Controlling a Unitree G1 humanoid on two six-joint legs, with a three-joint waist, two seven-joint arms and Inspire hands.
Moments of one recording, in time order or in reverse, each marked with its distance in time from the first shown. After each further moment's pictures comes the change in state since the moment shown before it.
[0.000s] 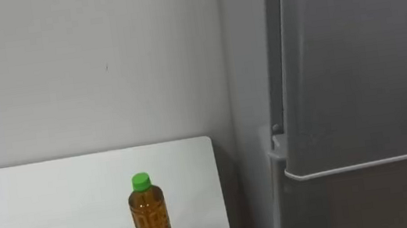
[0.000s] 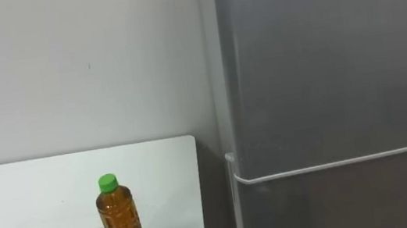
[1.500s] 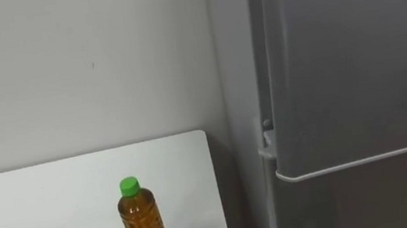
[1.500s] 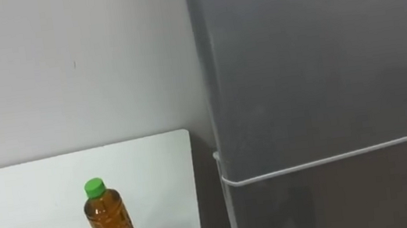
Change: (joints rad) left arm -0.098 0.040 0.173 -1.133 -0.201 -0.115 0.195; right arm 0.006 -0.015 -0.096 -0.052 -0.179 -0.034 -0.010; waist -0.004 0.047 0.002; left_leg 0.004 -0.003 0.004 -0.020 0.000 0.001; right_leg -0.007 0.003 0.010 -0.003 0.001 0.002
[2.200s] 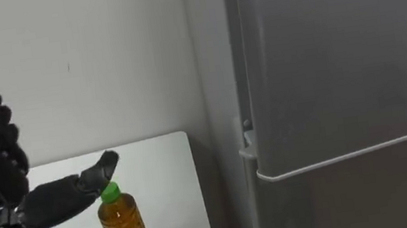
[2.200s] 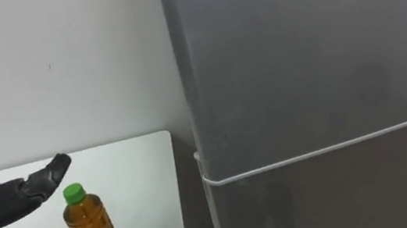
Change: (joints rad) left arm -0.245 0.001 -0.166 -0.377 -0.015 0.010 -0.162; right arm -0.055 0.022 0.011 0.025 0.016 0.009 -0.033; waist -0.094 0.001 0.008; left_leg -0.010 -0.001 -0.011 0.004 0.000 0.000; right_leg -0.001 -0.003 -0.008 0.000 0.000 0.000
